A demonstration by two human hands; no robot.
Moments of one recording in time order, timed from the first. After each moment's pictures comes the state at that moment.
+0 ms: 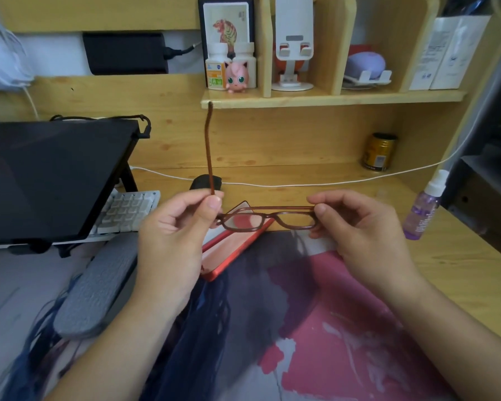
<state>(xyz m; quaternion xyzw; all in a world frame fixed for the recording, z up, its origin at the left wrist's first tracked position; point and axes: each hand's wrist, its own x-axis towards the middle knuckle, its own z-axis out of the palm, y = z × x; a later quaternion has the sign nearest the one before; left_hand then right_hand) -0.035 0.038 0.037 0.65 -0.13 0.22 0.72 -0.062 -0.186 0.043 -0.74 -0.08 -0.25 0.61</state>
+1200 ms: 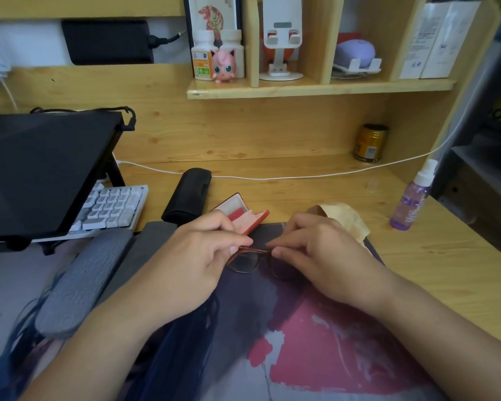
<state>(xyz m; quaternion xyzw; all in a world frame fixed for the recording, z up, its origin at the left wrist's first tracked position) -0.038 0.048 0.030 0.87 -0.36 0.13 0.30 -0.060 -0.188 0.021 -0.93 -0.20 -0.14 0.26</state>
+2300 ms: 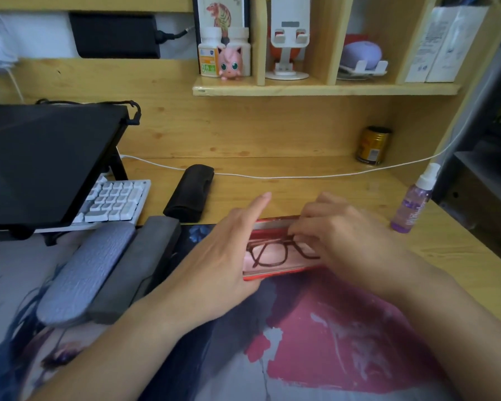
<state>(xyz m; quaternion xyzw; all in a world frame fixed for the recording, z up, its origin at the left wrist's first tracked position) -0.041 0.022 0.007 0.88 -0.35 0.10 0.30 -0.056 -0.212 0.039 -0.94 -0.26 -0.22 0.04</state>
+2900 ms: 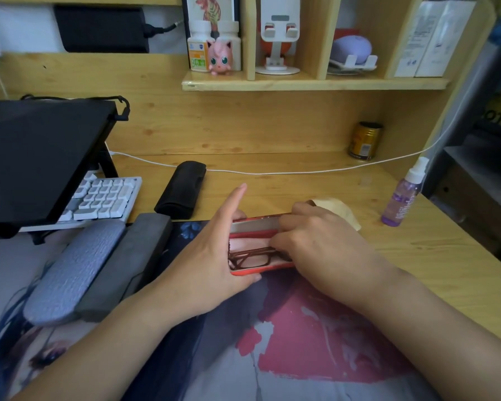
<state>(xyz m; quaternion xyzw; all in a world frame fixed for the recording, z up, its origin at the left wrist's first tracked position) -0.037 0.022 -0.002 0.87 -0.29 0.03 0.39 -0.061 -0.191 0.027 -0.94 -0.29 -0.18 -0.07</state>
